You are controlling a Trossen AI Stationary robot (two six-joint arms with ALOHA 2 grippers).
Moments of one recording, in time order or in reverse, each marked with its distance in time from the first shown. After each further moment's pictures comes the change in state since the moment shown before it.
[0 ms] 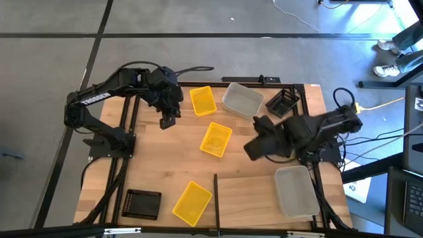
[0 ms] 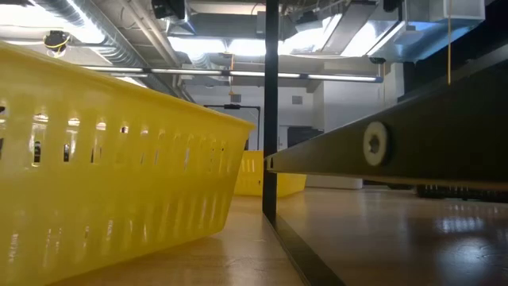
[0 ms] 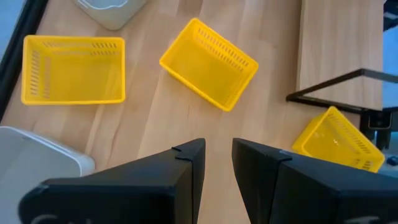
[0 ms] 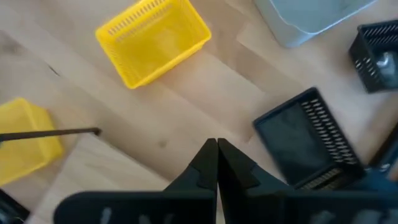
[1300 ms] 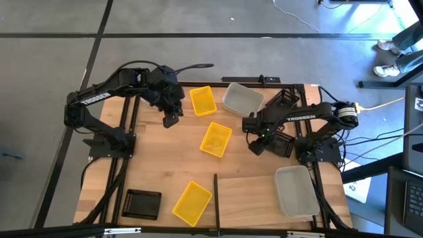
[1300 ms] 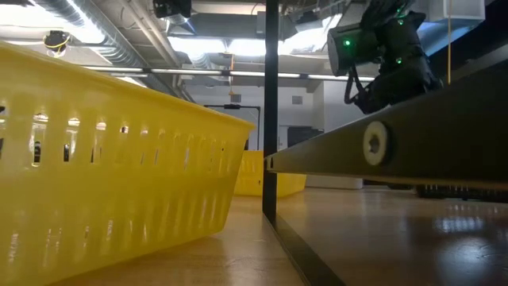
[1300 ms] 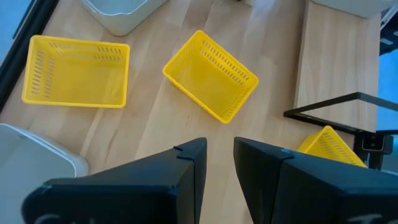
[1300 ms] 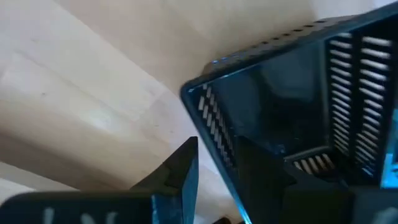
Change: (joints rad) left arm 0.000 0.000 0.000 0.044 -0.010 -0.091; right arm -0.441 0.001 -0.721 0.384 -0.480 -0.571
